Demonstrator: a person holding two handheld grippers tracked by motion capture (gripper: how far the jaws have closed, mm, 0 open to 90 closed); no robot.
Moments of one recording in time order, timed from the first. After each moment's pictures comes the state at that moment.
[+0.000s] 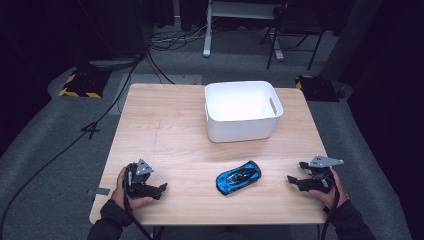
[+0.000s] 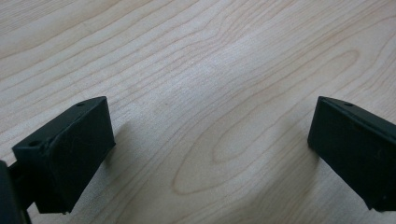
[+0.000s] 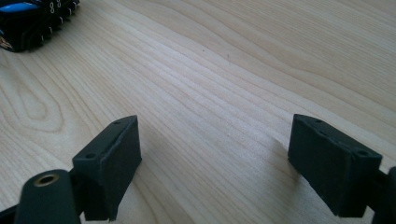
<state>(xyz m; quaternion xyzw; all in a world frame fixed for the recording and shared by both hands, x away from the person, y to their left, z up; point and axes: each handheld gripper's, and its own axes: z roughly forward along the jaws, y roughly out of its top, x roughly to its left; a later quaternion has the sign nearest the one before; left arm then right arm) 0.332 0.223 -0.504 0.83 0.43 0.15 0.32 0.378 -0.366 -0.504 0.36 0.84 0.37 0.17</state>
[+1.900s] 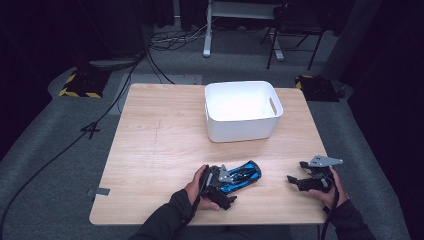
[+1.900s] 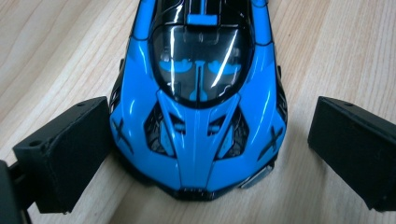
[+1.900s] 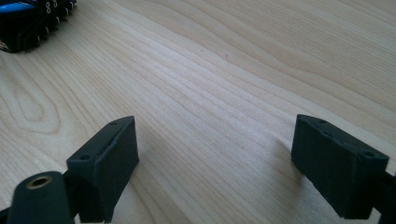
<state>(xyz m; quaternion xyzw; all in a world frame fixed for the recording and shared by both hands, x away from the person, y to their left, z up) 0.347 0.013 -0.501 0.91 0.22 0.07 0.33 0.379 -0.365 -0.504 0.36 0.84 0.37 0.17</state>
